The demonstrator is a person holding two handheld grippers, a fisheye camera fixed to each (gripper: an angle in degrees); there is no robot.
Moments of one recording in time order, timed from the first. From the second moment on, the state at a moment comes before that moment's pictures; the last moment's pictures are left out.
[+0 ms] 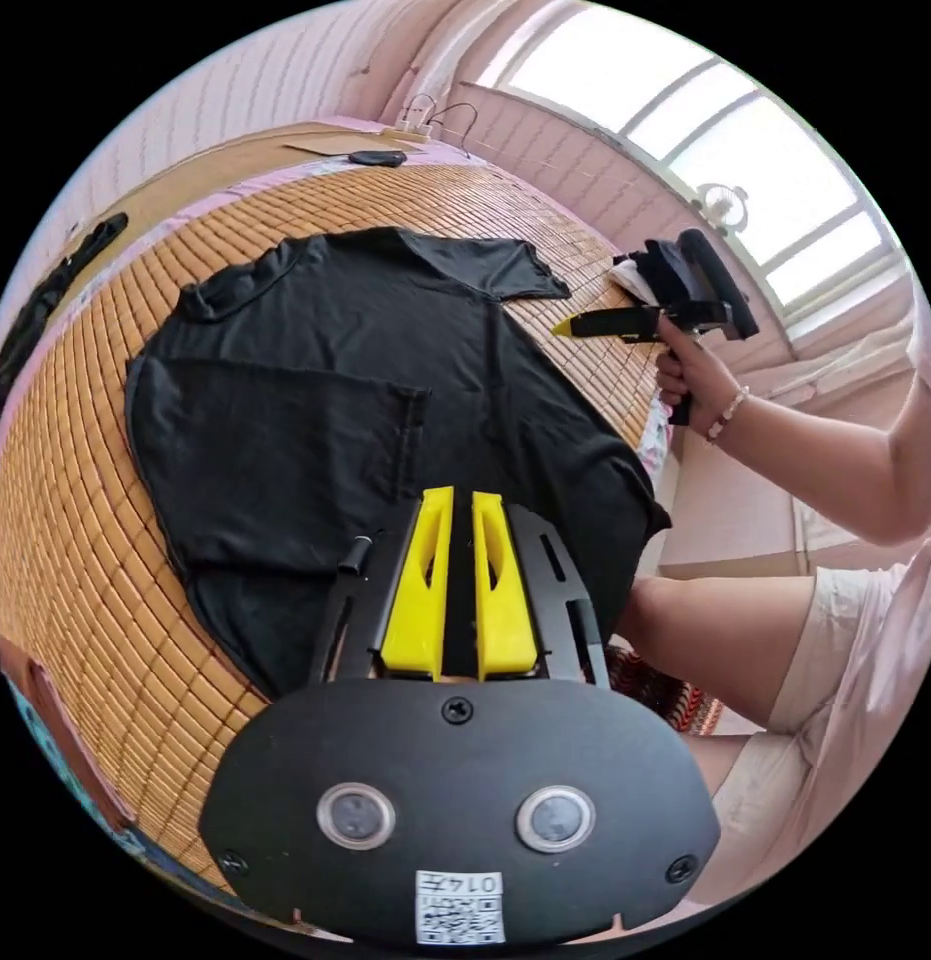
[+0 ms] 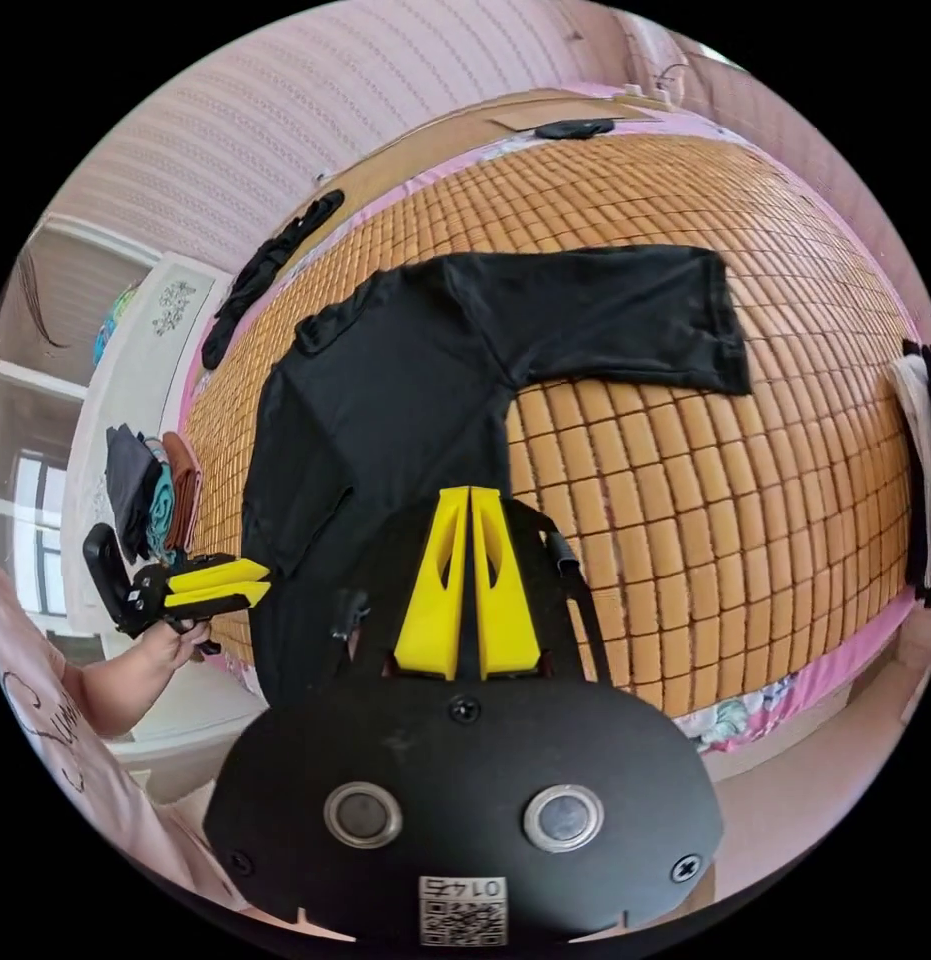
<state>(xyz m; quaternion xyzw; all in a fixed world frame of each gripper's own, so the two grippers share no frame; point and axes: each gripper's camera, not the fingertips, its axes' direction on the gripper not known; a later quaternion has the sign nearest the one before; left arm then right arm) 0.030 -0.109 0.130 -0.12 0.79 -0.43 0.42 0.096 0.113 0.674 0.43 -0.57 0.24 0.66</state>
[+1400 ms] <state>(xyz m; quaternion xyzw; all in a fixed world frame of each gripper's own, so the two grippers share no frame) 0.101 -0.467 0.360 0.07 0.76 -0.36 0.53 0.231 0.203 0.830 0.52 -0.64 0.27 0.50</state>
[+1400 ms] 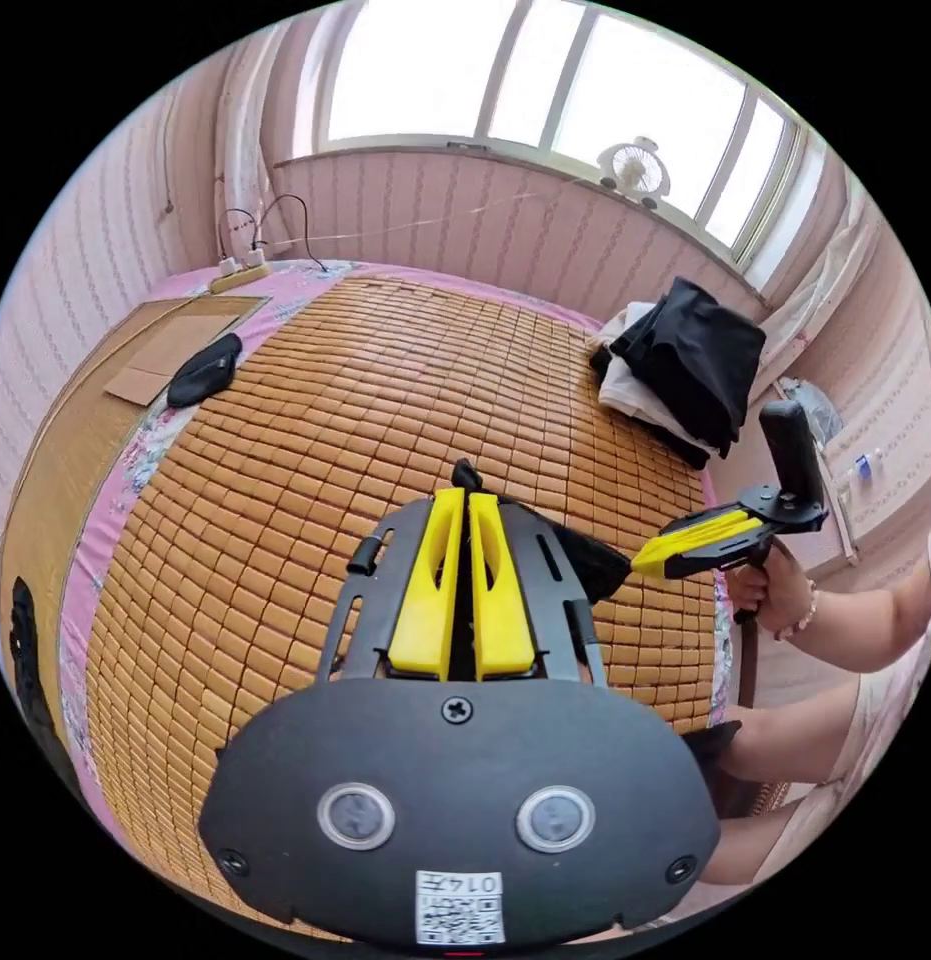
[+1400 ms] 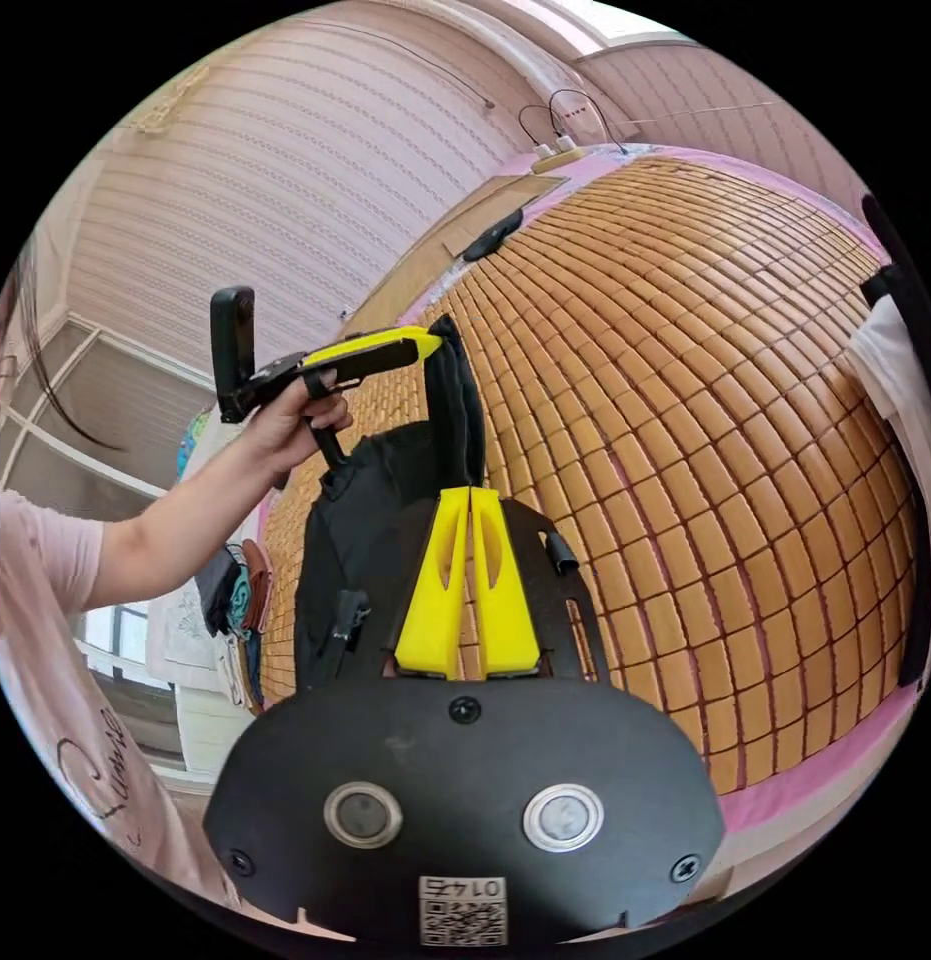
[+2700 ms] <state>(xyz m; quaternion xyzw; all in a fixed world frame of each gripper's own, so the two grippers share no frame) 0.148 -0.101 0.286 -0.18 0.76 -0.44 0.45 0.134 0.078 0.580 0.50 -0.52 0.01 0.69</state>
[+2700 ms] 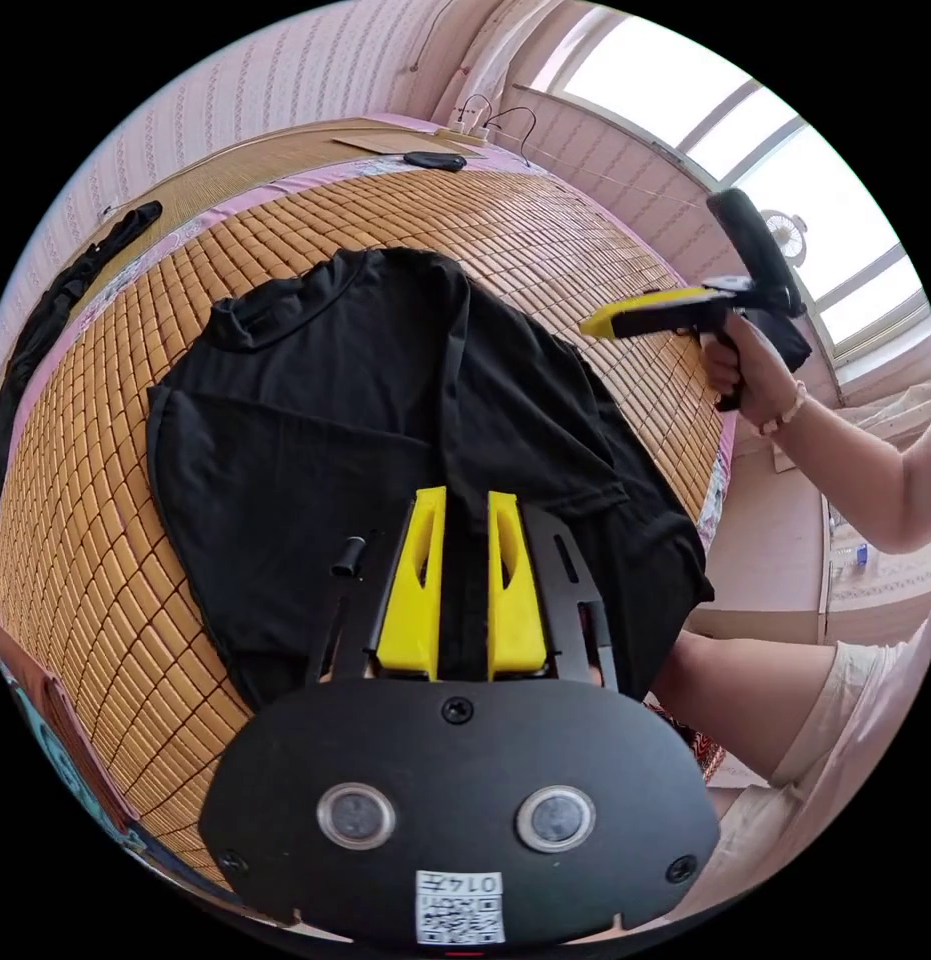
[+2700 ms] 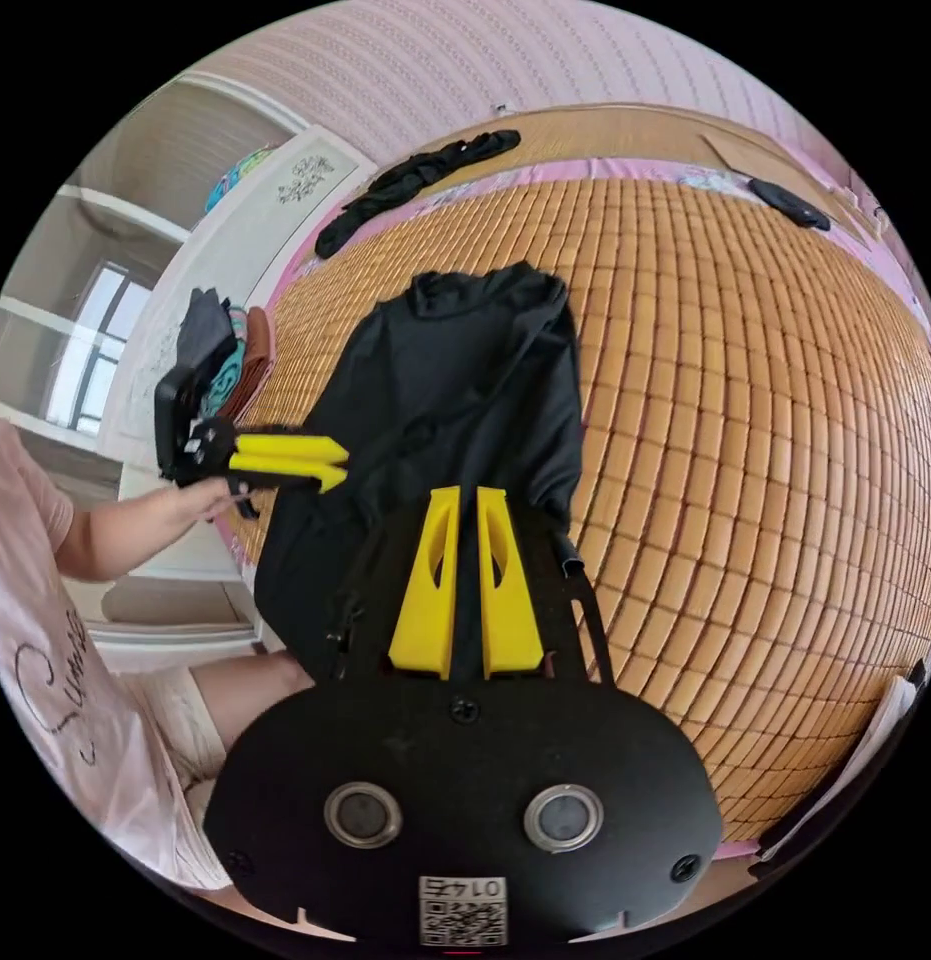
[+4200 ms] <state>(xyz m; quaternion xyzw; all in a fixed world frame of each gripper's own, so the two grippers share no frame) 0.102 -0.098 0.396 -0.15 0.73 -0.47 0.47 0.154 -0.062 0.617 0.41 -0.55 0.04 0.72</state>
